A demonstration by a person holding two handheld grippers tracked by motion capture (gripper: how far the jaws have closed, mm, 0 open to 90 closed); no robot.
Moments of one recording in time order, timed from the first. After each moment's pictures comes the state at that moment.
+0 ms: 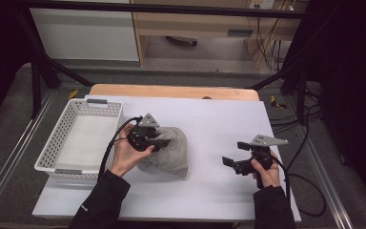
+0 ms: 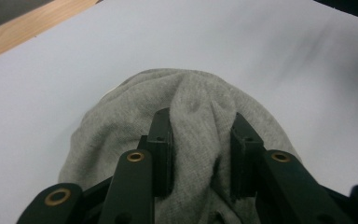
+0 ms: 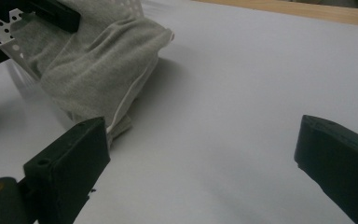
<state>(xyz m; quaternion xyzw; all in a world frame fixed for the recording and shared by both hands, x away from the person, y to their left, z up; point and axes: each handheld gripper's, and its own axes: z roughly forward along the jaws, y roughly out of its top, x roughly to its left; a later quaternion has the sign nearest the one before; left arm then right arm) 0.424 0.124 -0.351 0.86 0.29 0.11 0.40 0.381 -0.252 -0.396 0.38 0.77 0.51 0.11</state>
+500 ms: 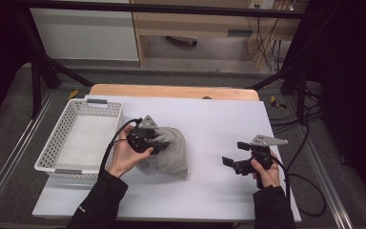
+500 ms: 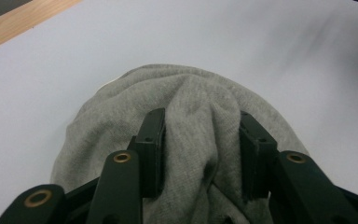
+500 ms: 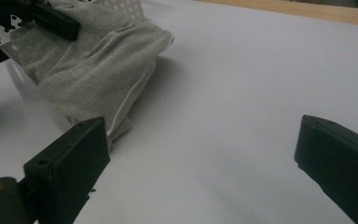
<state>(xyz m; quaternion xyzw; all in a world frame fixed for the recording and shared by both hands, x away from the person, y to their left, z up) 0.423 0.127 -0.355 0.87 0.29 0.11 0.39 0.381 -0.251 -0.396 0.38 0.77 0.51 0.11</state>
